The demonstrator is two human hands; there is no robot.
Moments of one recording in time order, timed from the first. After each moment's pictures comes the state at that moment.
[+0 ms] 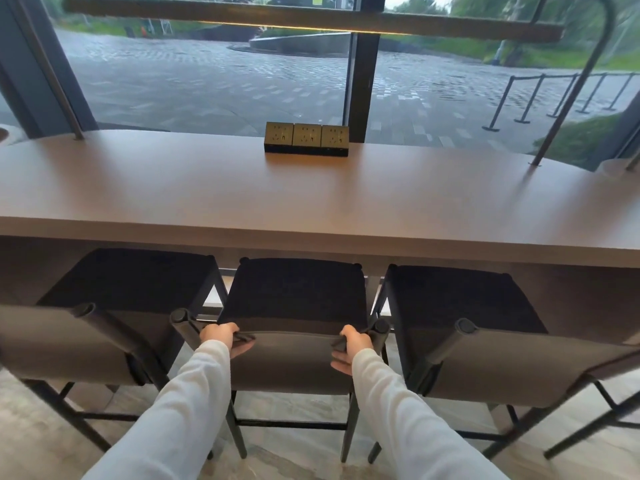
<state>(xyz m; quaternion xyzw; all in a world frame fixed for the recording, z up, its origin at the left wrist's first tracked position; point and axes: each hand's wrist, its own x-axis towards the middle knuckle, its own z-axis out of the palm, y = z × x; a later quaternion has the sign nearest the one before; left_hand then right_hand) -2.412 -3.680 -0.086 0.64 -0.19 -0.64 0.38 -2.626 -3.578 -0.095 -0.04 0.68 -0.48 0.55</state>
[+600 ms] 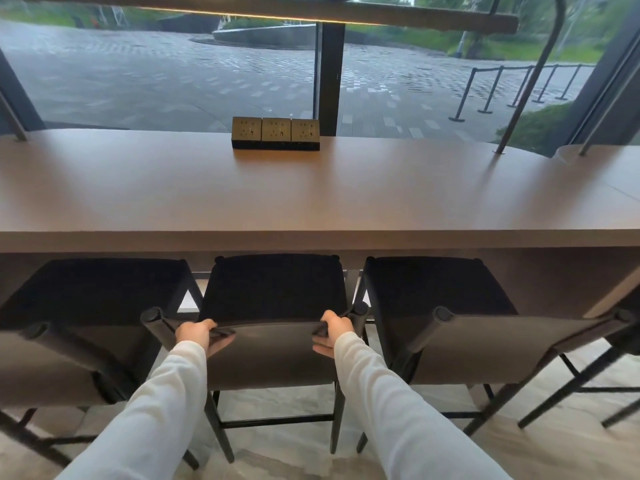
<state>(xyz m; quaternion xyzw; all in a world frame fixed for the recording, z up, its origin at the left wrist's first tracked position) -2.417 -3.699 -0.091 0.60 -0.20 -0.66 0.40 -2.635 -3.593 -0.084 -0.05 0.68 -0.48 0.55</state>
